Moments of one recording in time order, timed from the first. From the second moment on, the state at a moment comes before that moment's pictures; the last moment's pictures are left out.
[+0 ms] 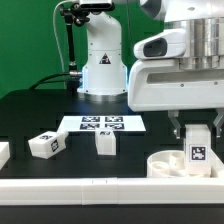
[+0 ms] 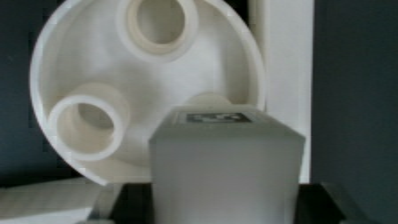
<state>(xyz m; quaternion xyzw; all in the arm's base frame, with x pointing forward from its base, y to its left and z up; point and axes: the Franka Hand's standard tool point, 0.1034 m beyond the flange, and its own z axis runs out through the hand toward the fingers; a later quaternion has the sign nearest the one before) 0.641 0.103 0.080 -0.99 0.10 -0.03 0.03</state>
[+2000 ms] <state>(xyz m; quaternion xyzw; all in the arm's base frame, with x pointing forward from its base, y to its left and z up) 0.640 0.115 0.079 -0.67 0.73 0.04 0.12</state>
